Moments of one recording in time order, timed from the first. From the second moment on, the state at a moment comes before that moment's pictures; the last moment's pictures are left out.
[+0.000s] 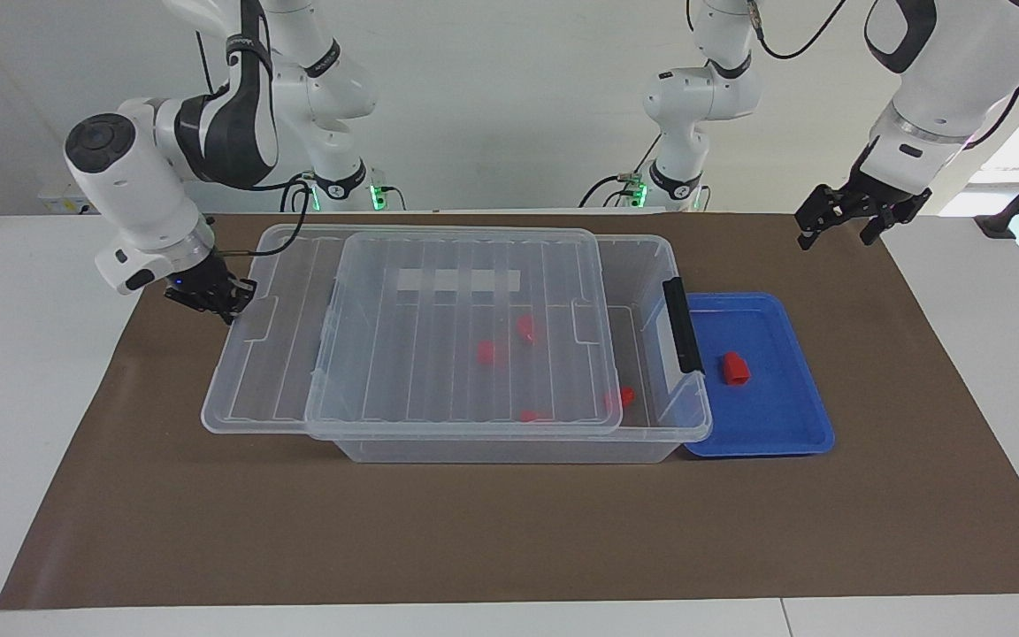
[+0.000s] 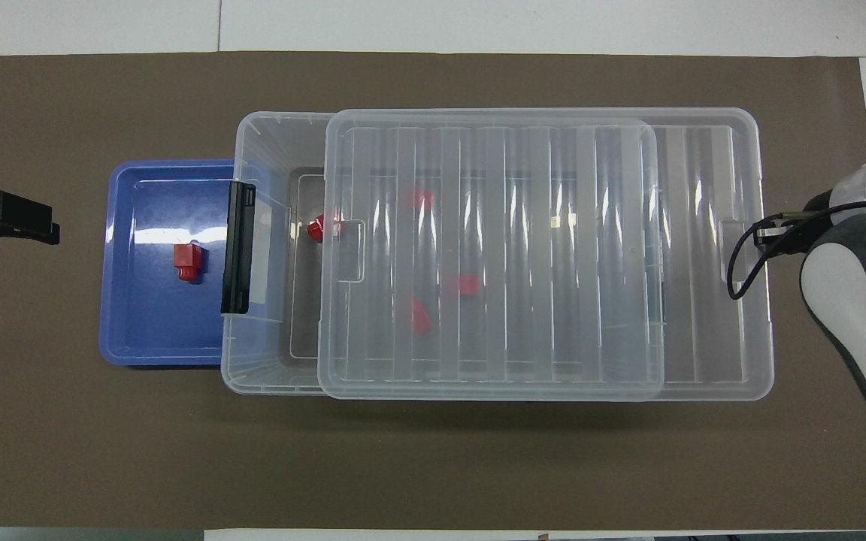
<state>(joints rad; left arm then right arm) 0.00 -0.02 -0.05 -1.60 0.00 1.55 -0.05 -0.03 0.03 -0.03 -1.93 -0.02 1.91 0.00</state>
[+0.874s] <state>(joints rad) 0.00 -0.02 -0.05 -1.60 0.00 1.54 -0.05 -0.03 0.03 0.05 -1.95 0.00 1.94 0.10</state>
